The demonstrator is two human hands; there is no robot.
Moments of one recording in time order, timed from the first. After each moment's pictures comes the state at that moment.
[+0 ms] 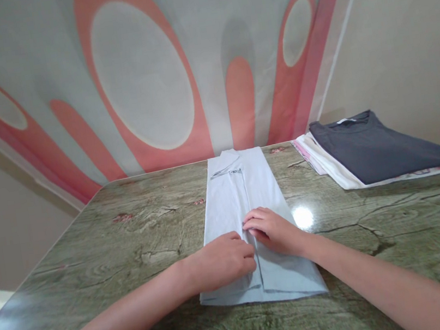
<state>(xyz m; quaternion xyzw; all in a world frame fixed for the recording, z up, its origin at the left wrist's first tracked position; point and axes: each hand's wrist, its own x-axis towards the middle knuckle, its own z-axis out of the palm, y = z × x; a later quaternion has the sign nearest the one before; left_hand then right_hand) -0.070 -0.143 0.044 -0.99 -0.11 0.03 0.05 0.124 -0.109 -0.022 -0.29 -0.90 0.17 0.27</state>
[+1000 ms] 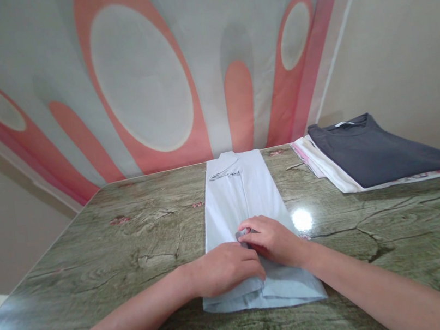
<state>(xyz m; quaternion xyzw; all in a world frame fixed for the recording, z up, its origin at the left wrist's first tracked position) -0.066 -0.139 0.030 -0.98 -0.12 -0.02 -0.16 0.122 -0.120 -0.023 -0.26 -0.91 0.12 0.30</state>
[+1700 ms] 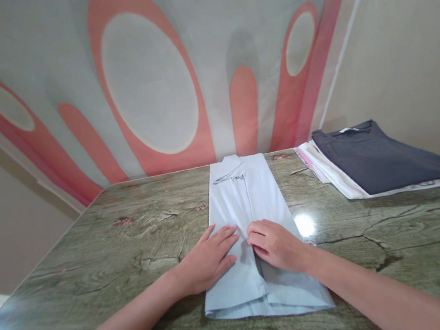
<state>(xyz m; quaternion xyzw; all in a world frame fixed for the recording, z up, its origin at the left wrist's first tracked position) -0.114 -0.132 0.014 -0.93 -0.35 -0.02 -0.07 0.117 -0.120 -0.016 -0.29 -0.92 0.10 0.25</state>
